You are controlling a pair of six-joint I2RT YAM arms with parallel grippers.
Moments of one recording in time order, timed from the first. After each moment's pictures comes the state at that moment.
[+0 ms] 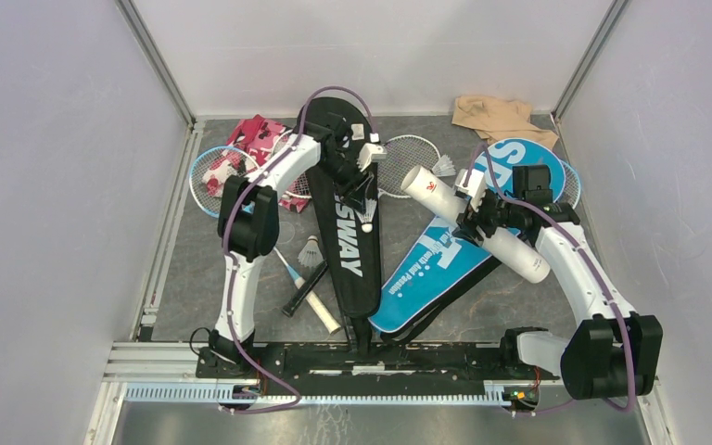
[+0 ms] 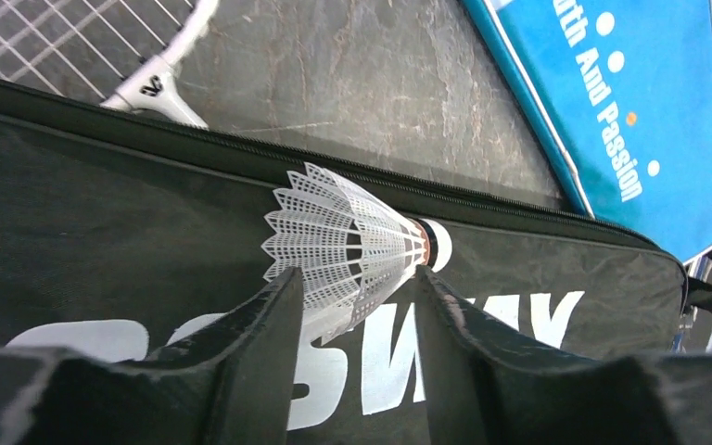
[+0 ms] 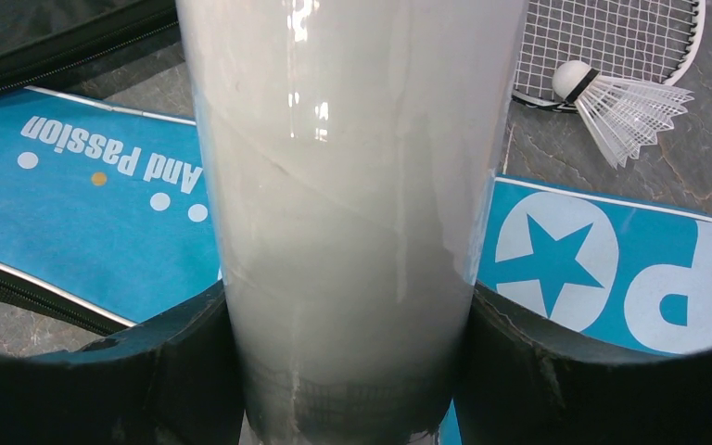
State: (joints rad) left arm -0.43 2.24 1.97 -1.05 0.74 0.68; right arm 0.06 1.19 0.91 -0.61 -0.71 -0.86
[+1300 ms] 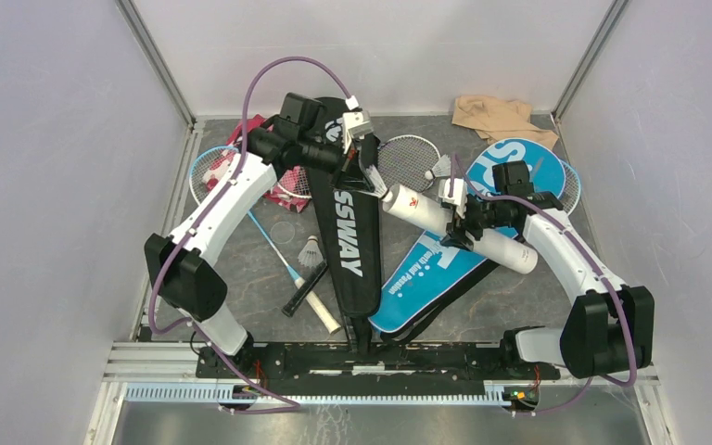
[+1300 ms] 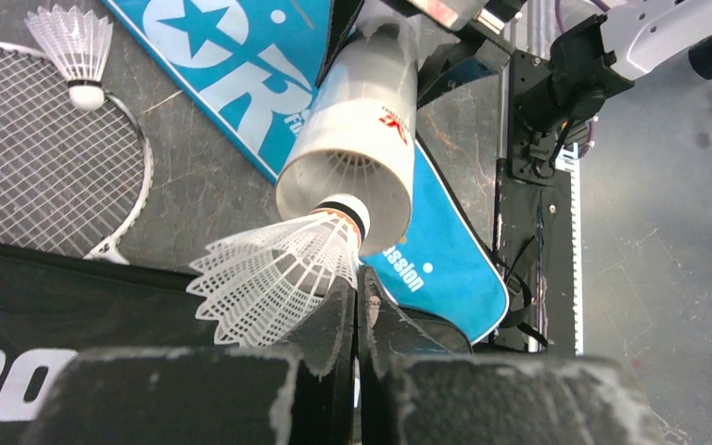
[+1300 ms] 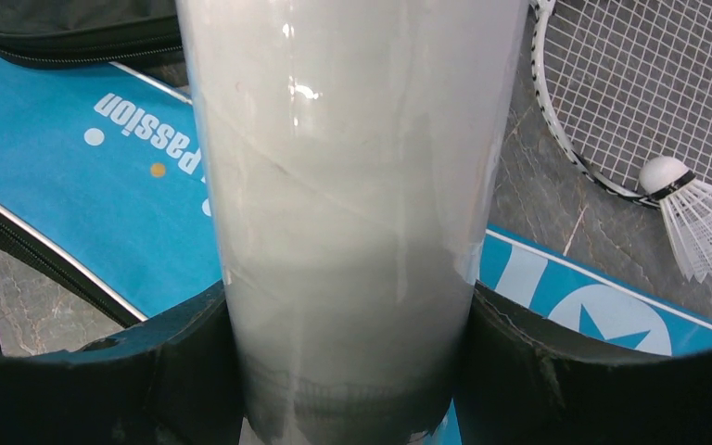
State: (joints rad) left arm -0.46 1.66 1.69 -0.80 0.95 0.38; right arm 0.14 1.31 0.96 -0.69 -0.79 -1.03
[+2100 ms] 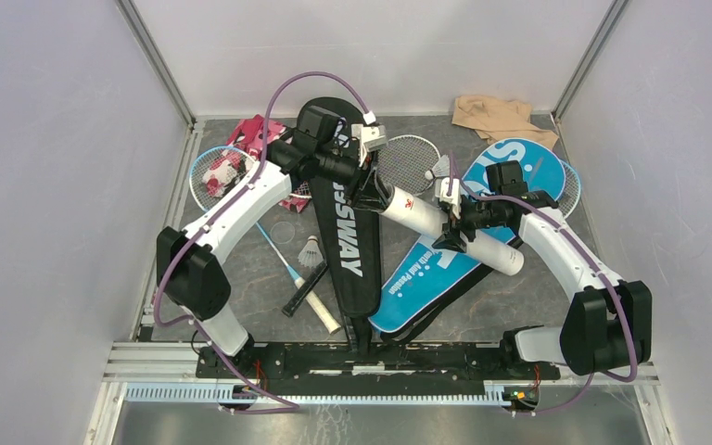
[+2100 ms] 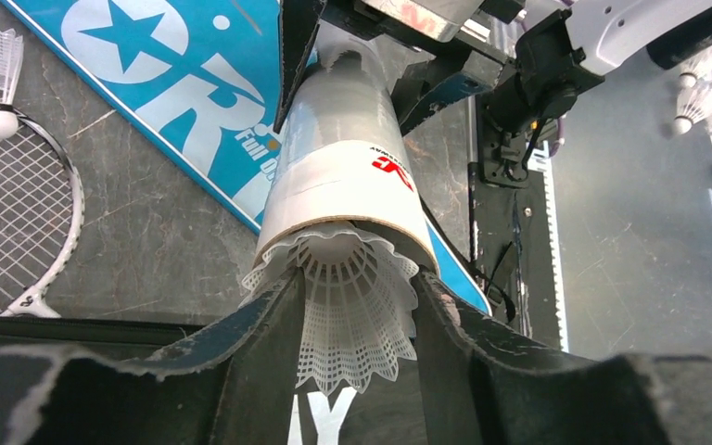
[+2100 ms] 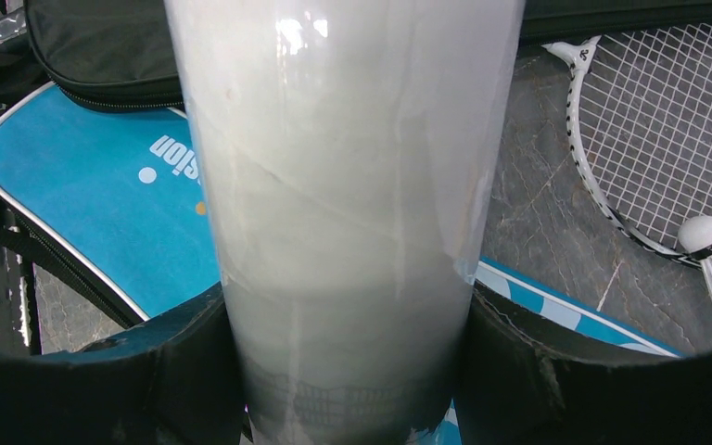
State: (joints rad) left arm -0.56 1.68 1.58 -0.63 0.99 0.30; right arm 0.17 1.33 0.96 -0.68 -0.88 -0.99
